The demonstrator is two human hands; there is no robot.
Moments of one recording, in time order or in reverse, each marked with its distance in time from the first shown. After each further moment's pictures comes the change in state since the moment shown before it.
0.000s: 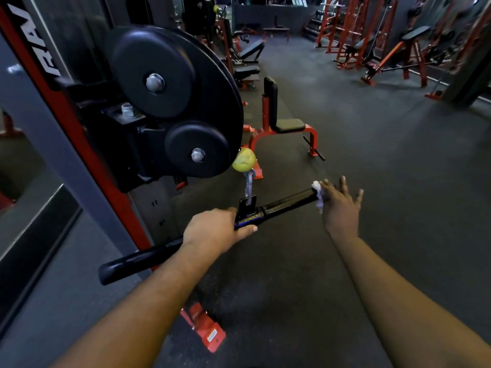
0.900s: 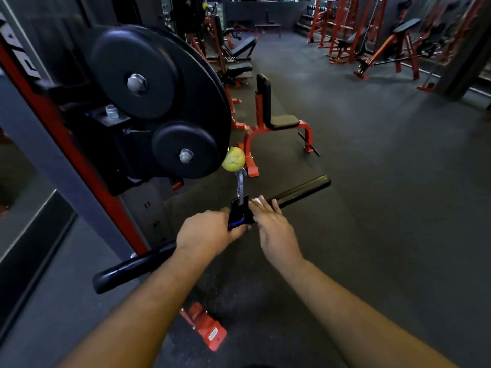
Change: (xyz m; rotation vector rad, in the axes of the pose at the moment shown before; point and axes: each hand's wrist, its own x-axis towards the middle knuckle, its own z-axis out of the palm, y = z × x) left_hand -0.006 0.004 0.000 -0.036 0.020 -0.036; right_hand -0.073 -0.126 0.006 0.355 -0.108 -0.402
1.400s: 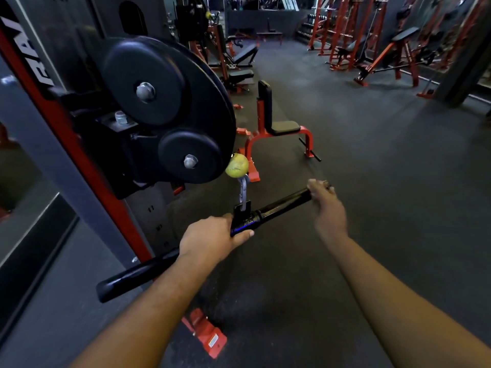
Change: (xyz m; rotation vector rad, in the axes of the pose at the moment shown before) left_hand -0.005 -0.001 0.003 -0.023 0.018 0.020; right_hand 0.017 0.104 -0.058 -0.080 0.140 0.425
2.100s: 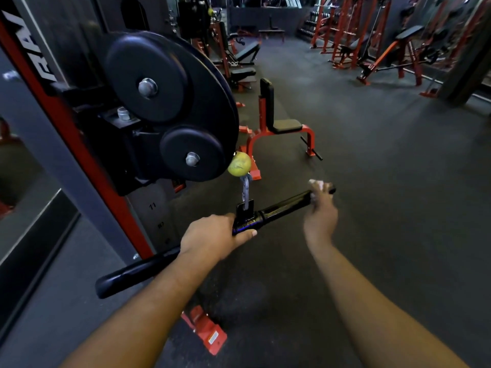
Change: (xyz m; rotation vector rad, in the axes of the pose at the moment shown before) left_hand -0.002 0.000 -0.006 -0.016 -0.075 -0.004; right_hand -0.015 -0.029 0.028 0.249 0.229 0.265
